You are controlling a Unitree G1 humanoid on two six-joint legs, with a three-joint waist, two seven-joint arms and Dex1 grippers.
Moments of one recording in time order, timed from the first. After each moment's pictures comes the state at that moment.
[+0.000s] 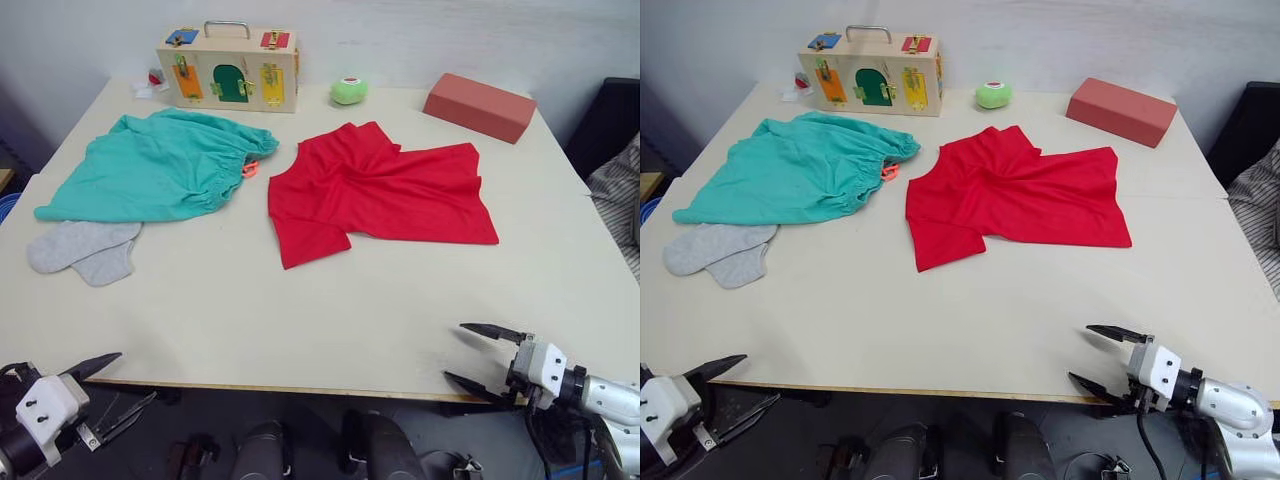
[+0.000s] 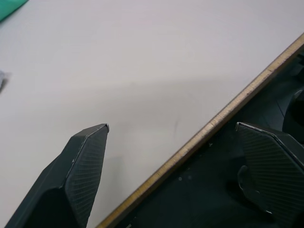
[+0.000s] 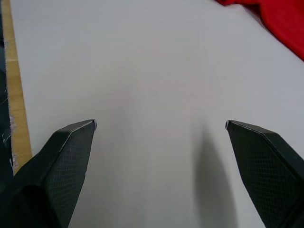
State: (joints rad) left arm 0.60 0.63 0.62 -0.10 -0.33 -0.25 -0.95; right arm 0.19 -0.71 -0.17 0.16 0.37 -0.49 1.14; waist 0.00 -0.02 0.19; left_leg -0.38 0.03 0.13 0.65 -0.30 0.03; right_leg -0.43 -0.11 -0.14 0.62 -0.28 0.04
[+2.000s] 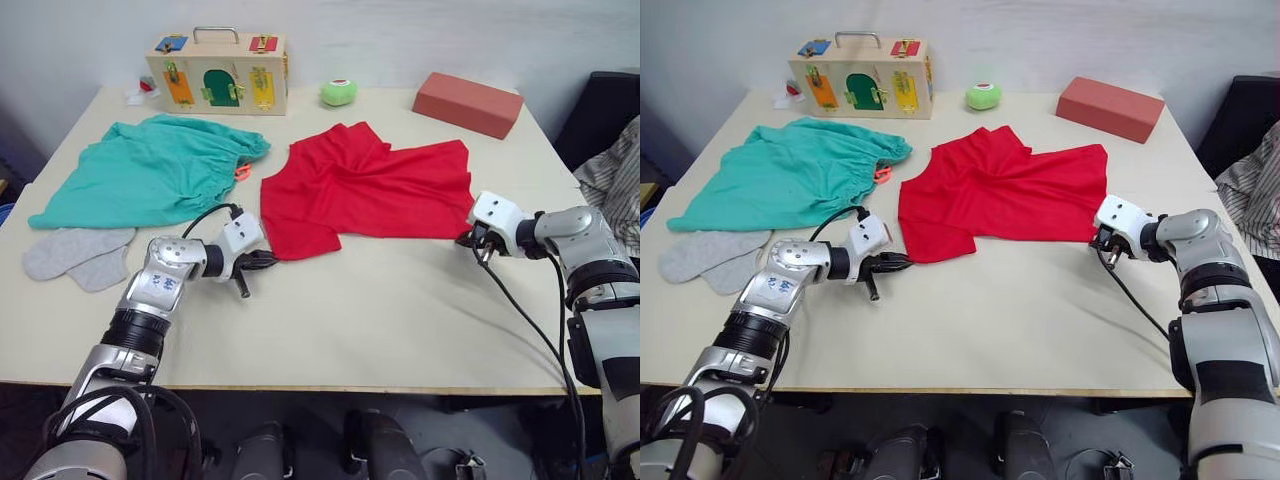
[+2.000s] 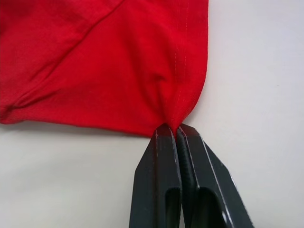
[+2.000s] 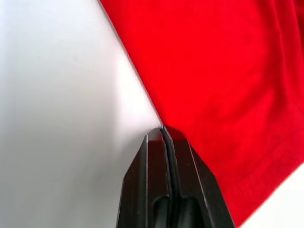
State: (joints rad) left arm -0.66 0.59 -0.17 0.40 -0.05 0.26 -0.93; right arm -1.09 -0.73 0.19 1.30 -0.23 -0.24 1.04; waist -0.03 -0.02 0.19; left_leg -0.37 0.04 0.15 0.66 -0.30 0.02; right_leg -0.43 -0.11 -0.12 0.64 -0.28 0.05
